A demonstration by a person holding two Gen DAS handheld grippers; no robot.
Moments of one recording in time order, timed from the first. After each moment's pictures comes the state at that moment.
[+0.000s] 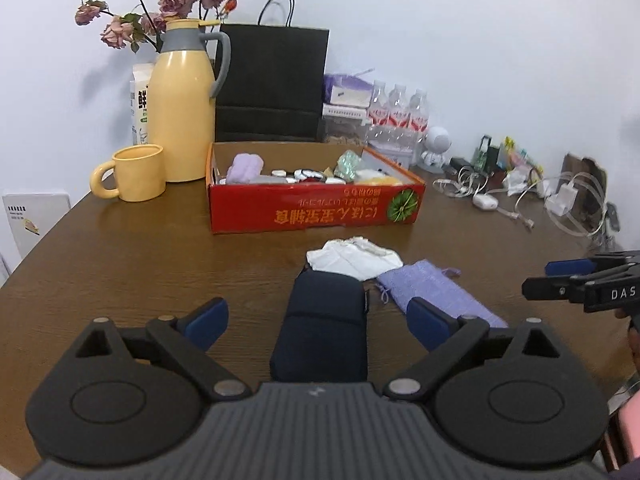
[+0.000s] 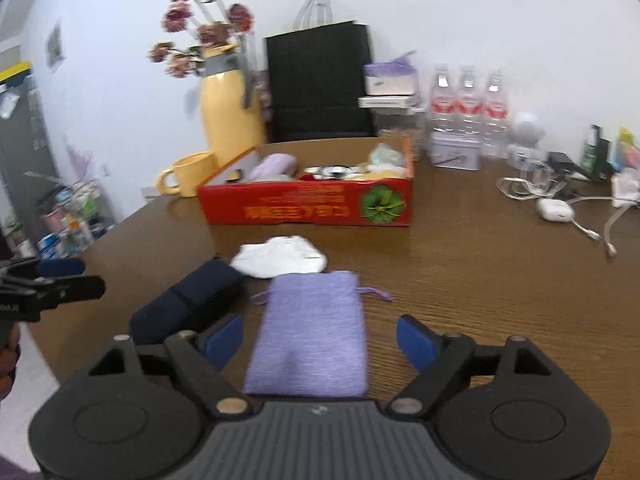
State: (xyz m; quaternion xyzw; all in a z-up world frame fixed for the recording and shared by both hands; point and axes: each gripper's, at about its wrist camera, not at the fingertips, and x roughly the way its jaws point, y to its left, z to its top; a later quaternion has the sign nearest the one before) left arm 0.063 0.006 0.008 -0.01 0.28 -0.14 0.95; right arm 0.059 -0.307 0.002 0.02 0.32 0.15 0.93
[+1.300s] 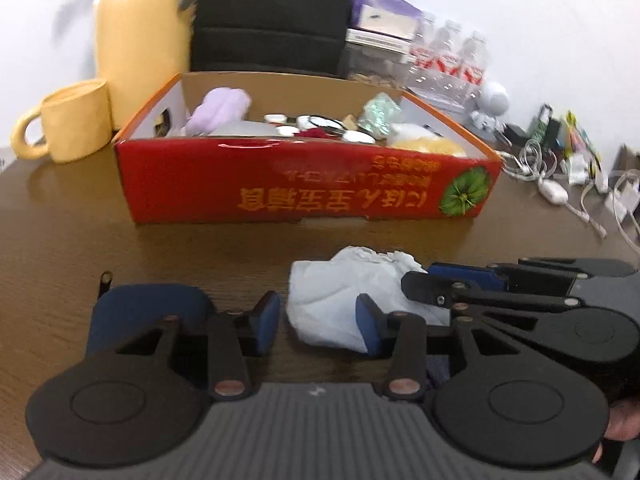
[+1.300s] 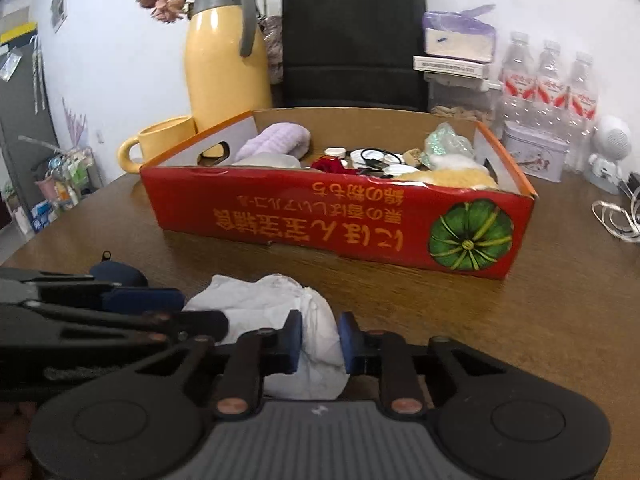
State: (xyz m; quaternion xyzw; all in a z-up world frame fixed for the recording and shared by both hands) left arm 0.222 -0.059 -0.056 -0.02 0.36 -0.11 0.93; right arm 0.228 -0.231 -0.069 -0.02 0.34 0.18 0.92
